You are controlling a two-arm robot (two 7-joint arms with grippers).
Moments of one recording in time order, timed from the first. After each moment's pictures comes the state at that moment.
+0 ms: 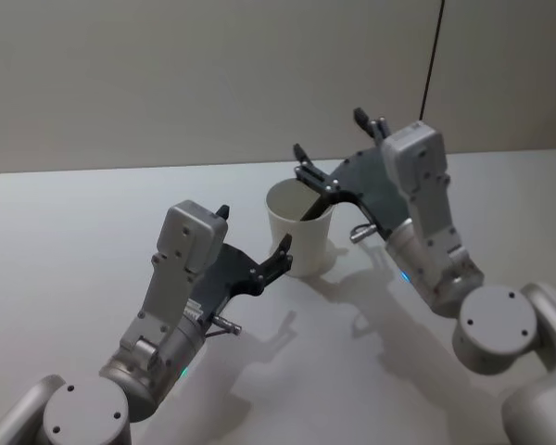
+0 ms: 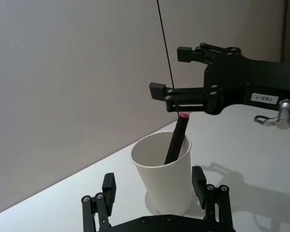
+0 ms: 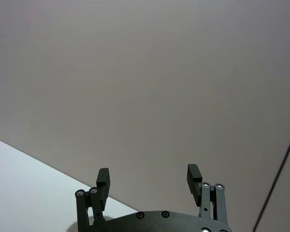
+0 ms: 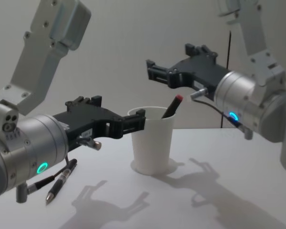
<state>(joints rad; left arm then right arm) -0.24 0.38 0.45 -1.63 -0.20 0.01 -0.01 0.48 0.00 -0.32 -1.23 -0.14 -0.27 0.16</state>
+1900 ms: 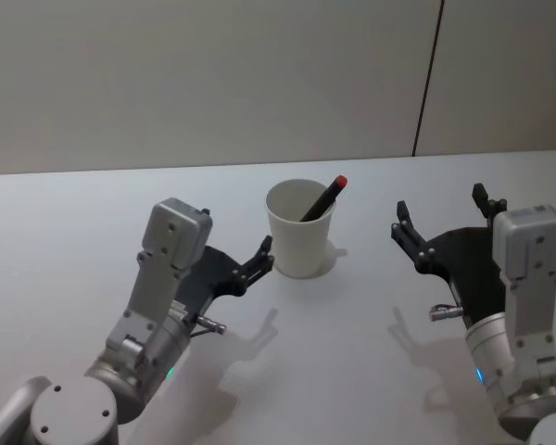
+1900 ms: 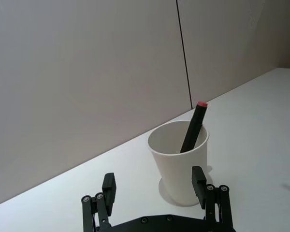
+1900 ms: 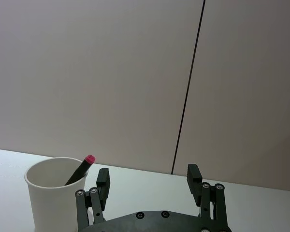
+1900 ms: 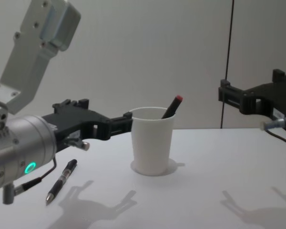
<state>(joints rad) -0.22 0.40 0.44 -1.65 -0.21 0.06 0.03 0.07 0.13 -0.33 -1.70 -0.07 -0.07 -0.19</state>
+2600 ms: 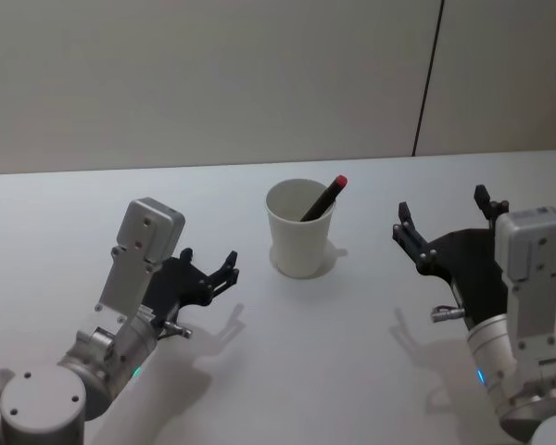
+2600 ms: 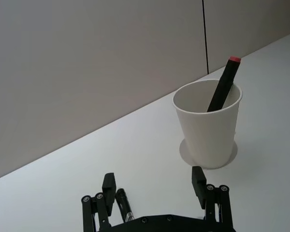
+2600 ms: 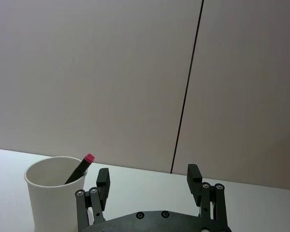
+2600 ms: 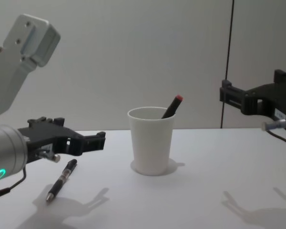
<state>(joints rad) -0.22 0.44 0.38 -1.63 -0.24 0.18 0.00 0.07 0.13 -0.33 -1.71 -0.07 -0.07 -0.20</state>
